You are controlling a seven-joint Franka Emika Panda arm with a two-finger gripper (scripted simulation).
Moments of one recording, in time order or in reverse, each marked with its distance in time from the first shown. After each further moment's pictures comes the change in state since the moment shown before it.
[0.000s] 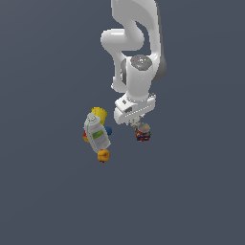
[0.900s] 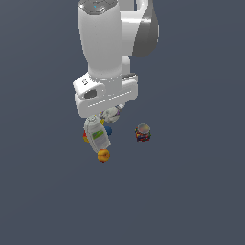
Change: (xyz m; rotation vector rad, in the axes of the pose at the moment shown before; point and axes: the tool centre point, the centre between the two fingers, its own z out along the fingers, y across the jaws) arm 0.027 0.131 -0.145 -0.001 0.000 0.001
